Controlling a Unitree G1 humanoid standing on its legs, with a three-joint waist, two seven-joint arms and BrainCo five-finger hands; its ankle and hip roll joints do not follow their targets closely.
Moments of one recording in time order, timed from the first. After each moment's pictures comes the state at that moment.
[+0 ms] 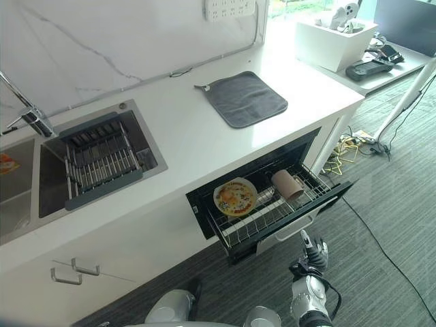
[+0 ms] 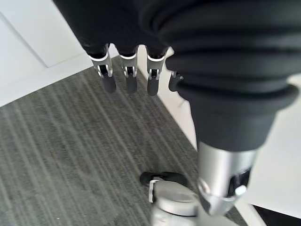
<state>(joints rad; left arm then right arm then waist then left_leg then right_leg) 0.09 0.32 -0.23 1.21 -0.26 0.04 0.07 -0.12 -0.24 0.03 0.89 0.96 -0.42 -0.14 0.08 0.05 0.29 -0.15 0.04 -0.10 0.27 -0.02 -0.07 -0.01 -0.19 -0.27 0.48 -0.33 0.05</state>
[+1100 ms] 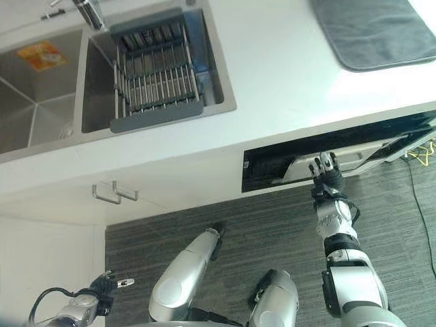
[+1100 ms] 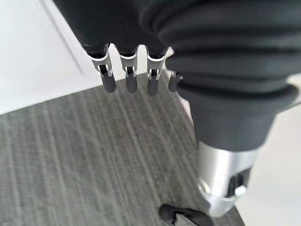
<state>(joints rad) -0.07 0.46 -0.28 1.08 -0.29 0.00 0.04 -0.63 -0.52 -0.01 0.98 1.10 -0.19 0.17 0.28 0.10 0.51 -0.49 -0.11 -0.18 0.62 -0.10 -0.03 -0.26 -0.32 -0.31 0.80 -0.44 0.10</state>
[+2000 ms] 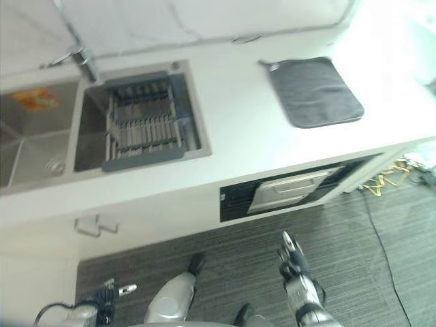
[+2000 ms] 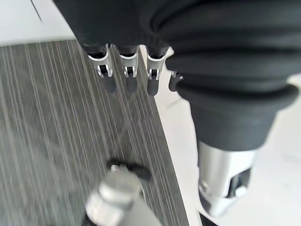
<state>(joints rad) 0.05 0.33 -0.06 1.13 -0.35 -0.03 -0.09 -0.09 -0.25 0.04 1.17 1.05 -0.26 0.16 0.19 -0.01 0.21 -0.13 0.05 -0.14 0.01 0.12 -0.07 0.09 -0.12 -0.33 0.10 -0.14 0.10</state>
